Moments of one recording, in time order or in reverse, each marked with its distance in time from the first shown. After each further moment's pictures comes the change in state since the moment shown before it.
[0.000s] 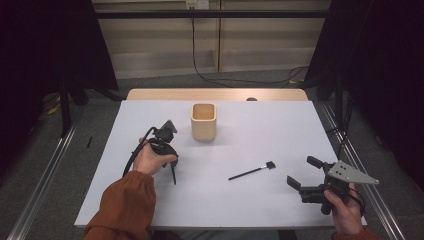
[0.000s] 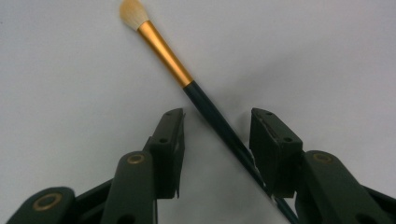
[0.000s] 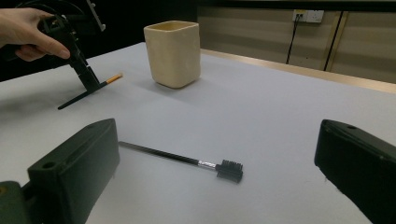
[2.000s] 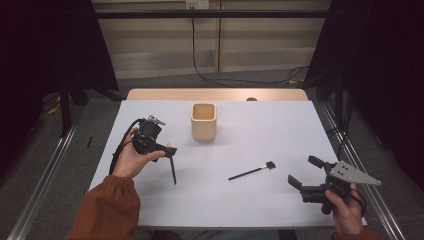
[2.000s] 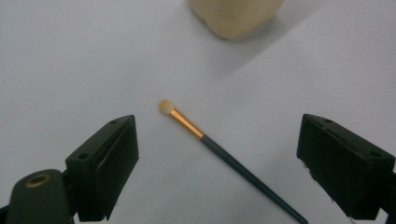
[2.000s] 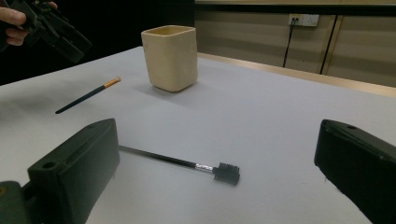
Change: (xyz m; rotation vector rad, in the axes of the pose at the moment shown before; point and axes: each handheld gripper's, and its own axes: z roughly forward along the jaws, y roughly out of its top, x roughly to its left) left arm 0.015 -0.025 -0.051 -0.385 -0.018 0.224; right arm 0.000 0.001 -0.002 -0.015 -0.012 0.005
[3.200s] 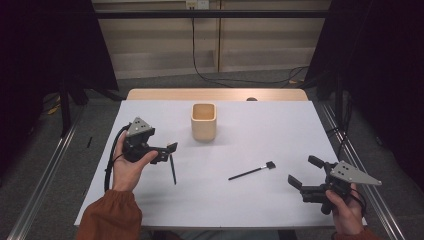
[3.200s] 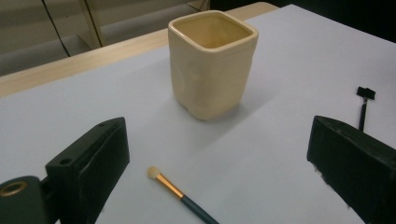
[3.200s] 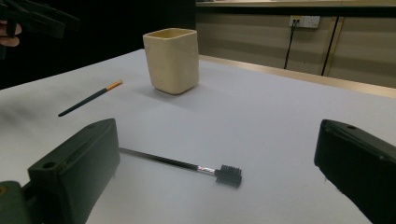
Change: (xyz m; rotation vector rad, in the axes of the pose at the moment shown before) left arm -0.012 -0.025 -0.034 -0.432 -0.026 0.020; right arm 0.001 0.001 0.000 -0.010 0.006 0.010
